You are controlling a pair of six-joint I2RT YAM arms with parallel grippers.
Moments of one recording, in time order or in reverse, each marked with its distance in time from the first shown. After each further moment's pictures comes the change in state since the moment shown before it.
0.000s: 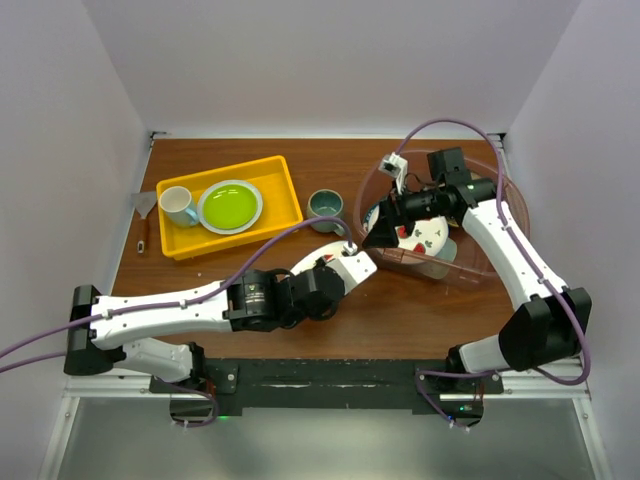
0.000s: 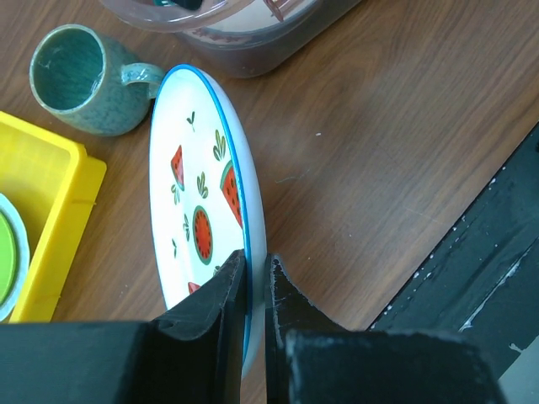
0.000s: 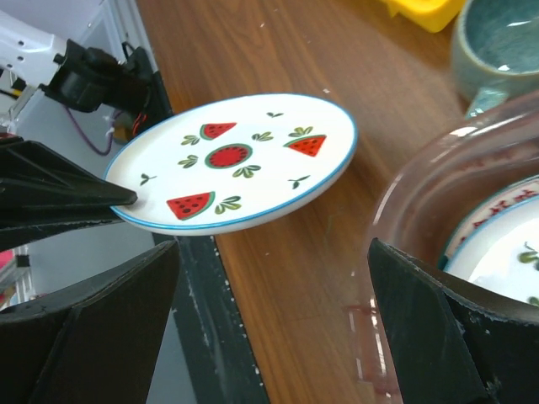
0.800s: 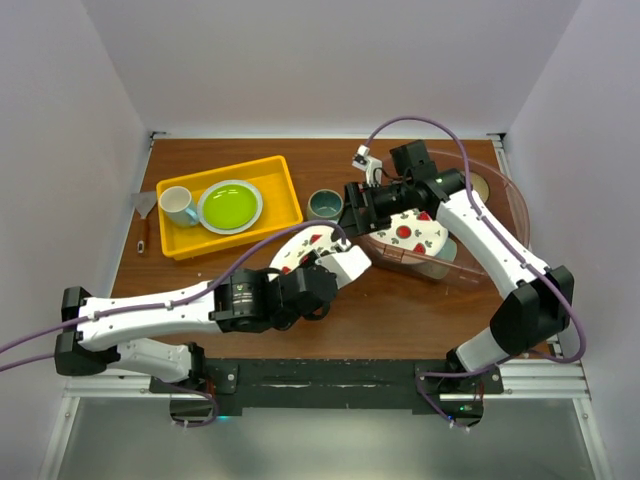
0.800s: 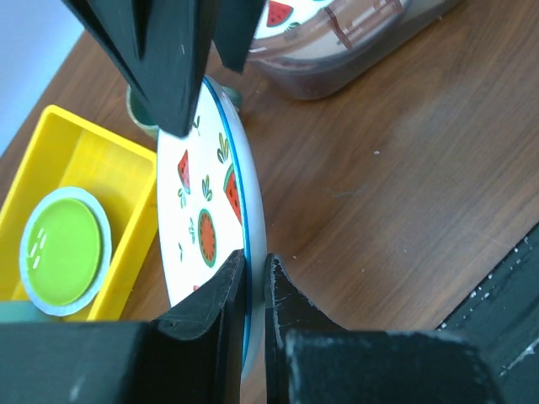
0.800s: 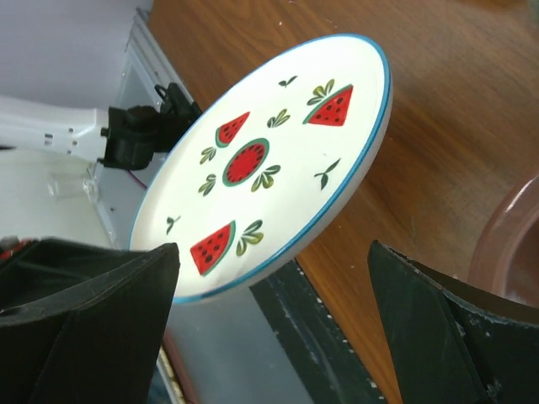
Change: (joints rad) left arm -0.022 -0.041 0.030 -0.024 -0.153 0.087; right arm 0.193 0.110 0.125 0.033 0.165 0.465
